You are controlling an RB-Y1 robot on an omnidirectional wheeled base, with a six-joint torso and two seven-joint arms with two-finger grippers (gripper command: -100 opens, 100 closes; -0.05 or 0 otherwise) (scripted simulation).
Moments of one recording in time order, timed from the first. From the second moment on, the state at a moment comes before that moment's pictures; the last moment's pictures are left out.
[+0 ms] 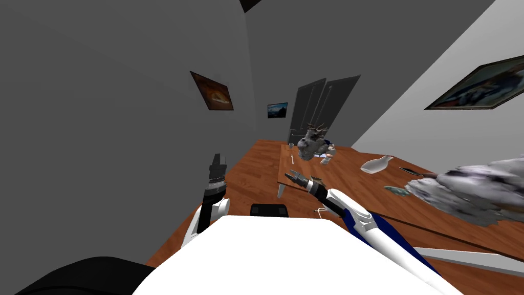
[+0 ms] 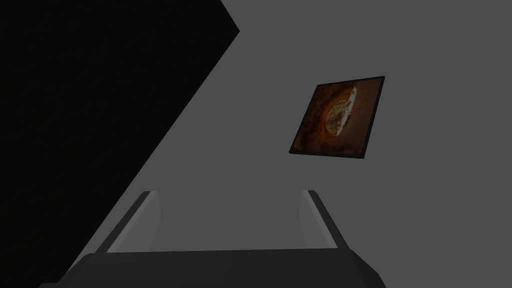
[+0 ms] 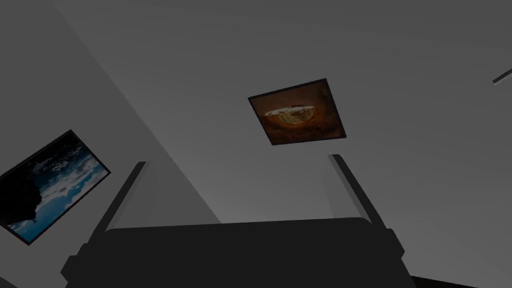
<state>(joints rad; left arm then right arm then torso) 0.55 0.02 0.05 -2.27 -0.07 -0.52 -0.14 0.28 -0.70 0.19 -1.73 0.74 -0.61 -0.12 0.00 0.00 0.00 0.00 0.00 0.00</state>
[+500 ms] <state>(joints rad) 0.55 0.02 0.05 -2.27 -0.07 -0.52 -0.14 0.27 -0.77 0.23 -1.66 0.88 -0.60 -0.12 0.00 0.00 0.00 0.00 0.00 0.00</state>
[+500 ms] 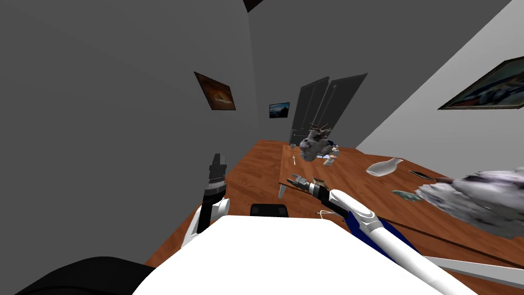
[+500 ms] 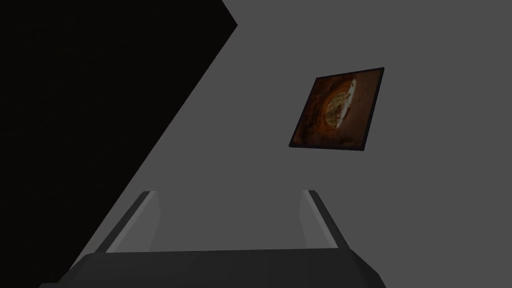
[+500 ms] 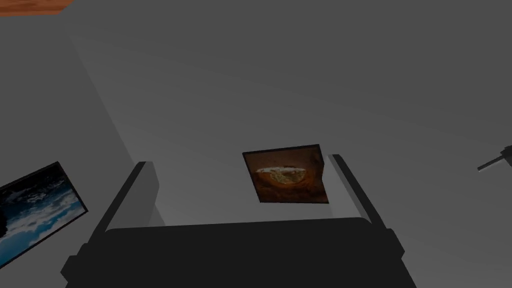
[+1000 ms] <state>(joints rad) 0.55 0.02 0.05 -2.27 -0.07 -0.52 -0.14 0.24 -0.84 0.26 -1.56 1.02 -0.61 -0.12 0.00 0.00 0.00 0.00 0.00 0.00</state>
